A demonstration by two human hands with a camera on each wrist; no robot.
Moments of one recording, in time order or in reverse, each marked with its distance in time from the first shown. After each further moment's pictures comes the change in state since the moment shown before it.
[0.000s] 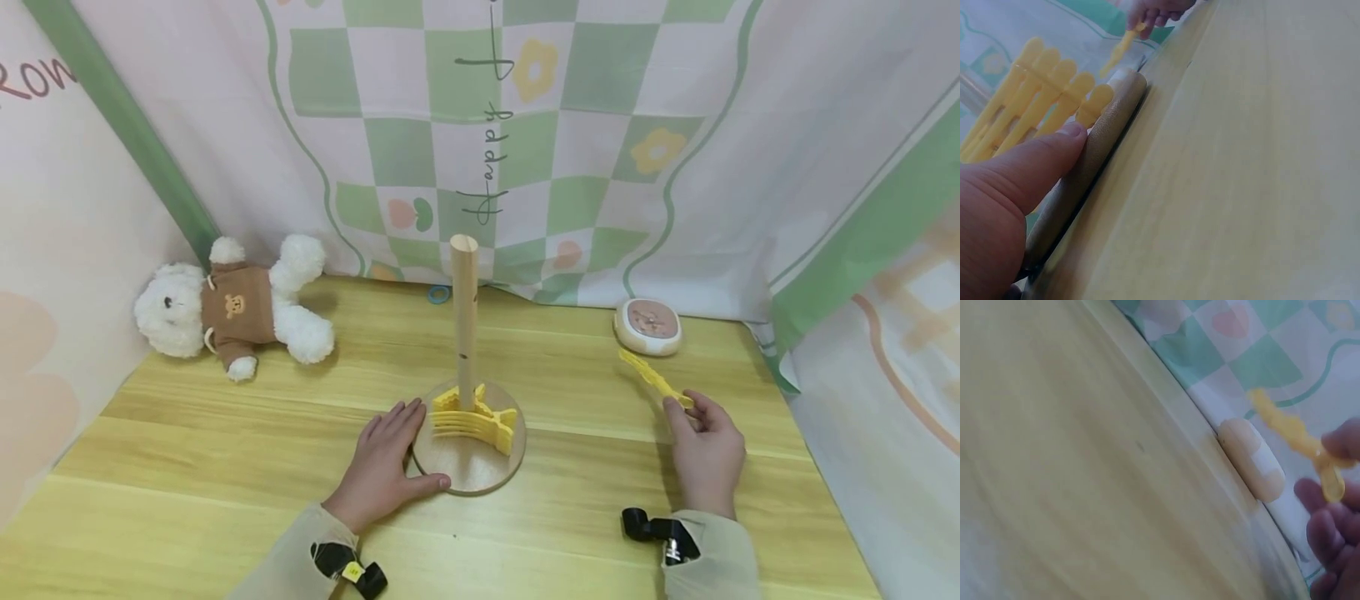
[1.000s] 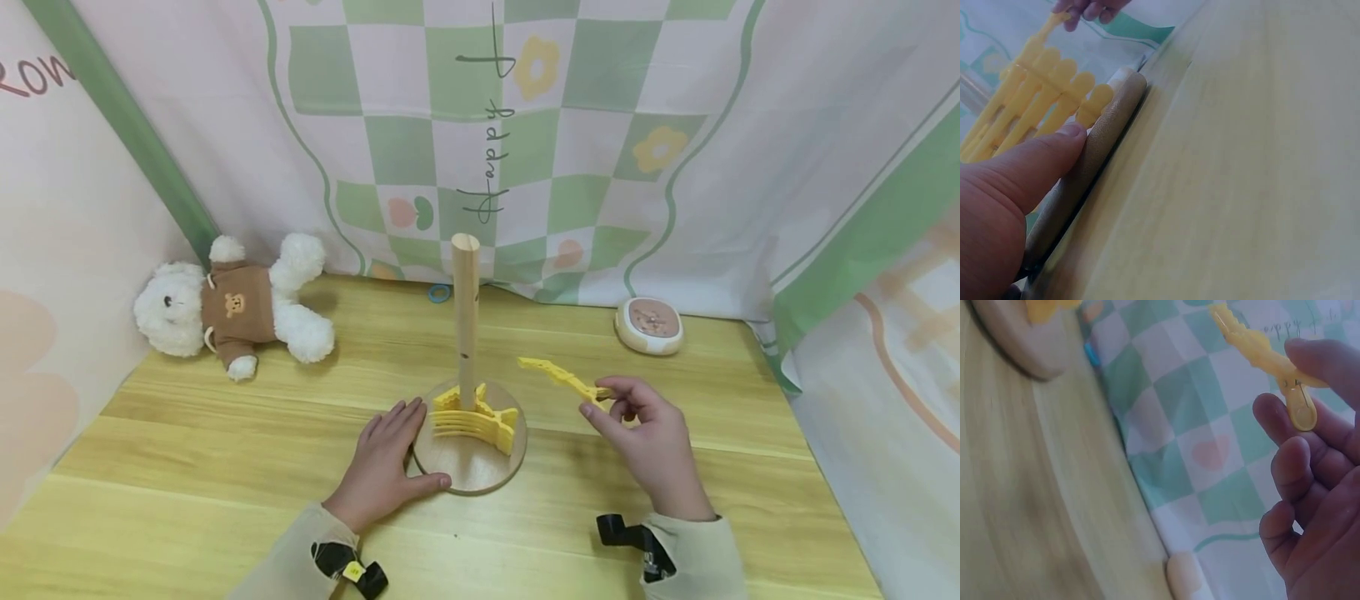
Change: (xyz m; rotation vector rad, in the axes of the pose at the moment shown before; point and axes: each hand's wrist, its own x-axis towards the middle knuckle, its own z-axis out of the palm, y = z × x) left_hand 0.000 0.001 -0.002 0.000 -0.002 0.001; right_hand -0.057 -0.075 0.012 0.031 -0.357 -0.535
